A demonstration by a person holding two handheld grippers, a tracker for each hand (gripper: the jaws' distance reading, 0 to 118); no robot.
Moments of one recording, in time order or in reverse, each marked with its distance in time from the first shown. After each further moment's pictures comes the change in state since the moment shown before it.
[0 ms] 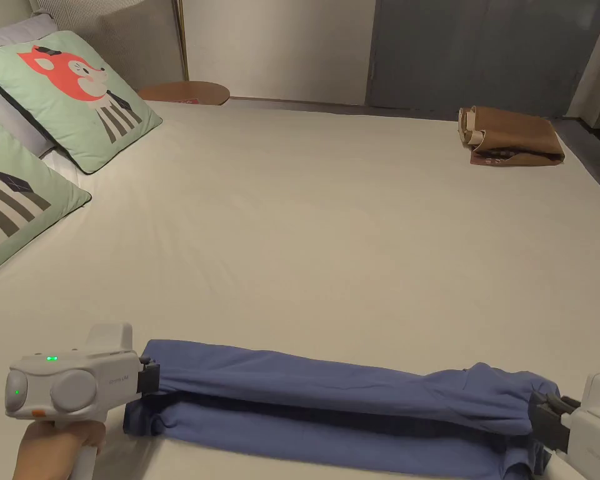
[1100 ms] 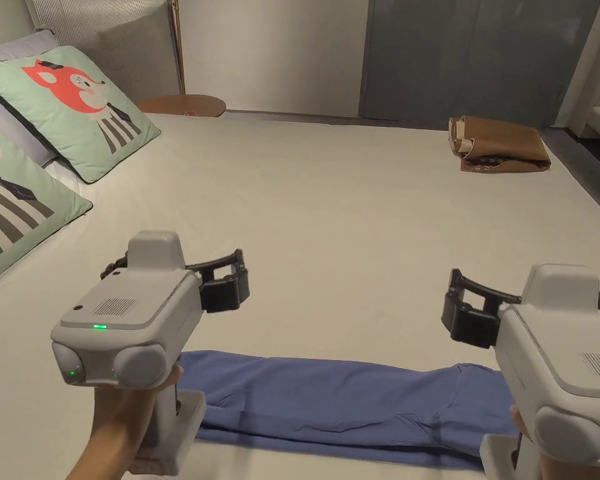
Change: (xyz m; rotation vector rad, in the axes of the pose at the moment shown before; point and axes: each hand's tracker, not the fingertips) left arm 0.111 0.045 0.115 0.680 -0.044 -0.073; right arm -0.123 0.073 0.083 0.552 -0.089 0.151
